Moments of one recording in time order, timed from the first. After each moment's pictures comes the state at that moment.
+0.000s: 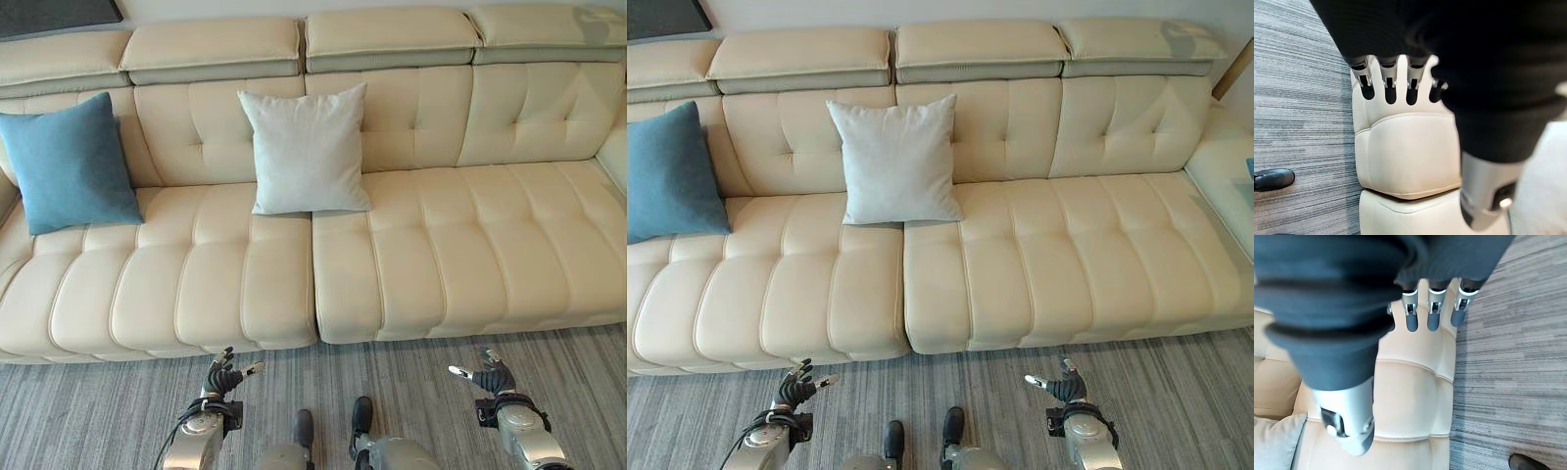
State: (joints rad) left arm 0.11 0.27 -0.09 0.51 -0.20 0.06 0.17; right arm 0.04 -0.36 0.07 0.62 0.13 0.06 -0.20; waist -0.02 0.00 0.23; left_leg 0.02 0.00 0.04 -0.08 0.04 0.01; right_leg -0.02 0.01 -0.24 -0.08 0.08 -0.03
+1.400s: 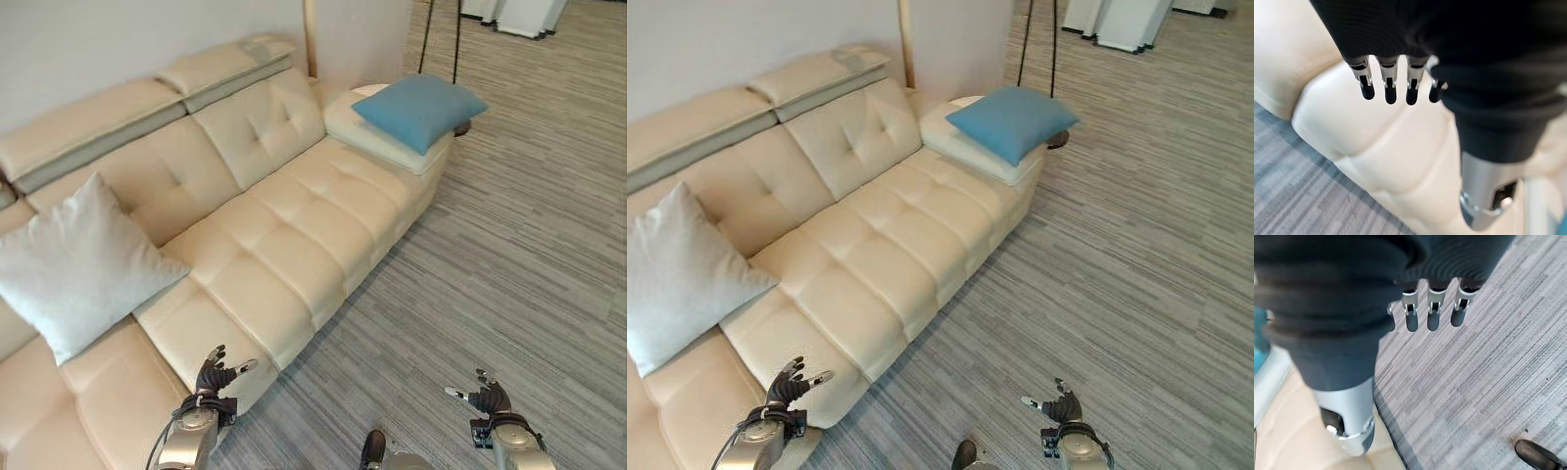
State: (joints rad) left arm 0.08 0.27 -0.09 0.52 -0.18 0.09 0.19; right arm 0.08 -0.33 0.06 0.62 0.10 0.10 -0.22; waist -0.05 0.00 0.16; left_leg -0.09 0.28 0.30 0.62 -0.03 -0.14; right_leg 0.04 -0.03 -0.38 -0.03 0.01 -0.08
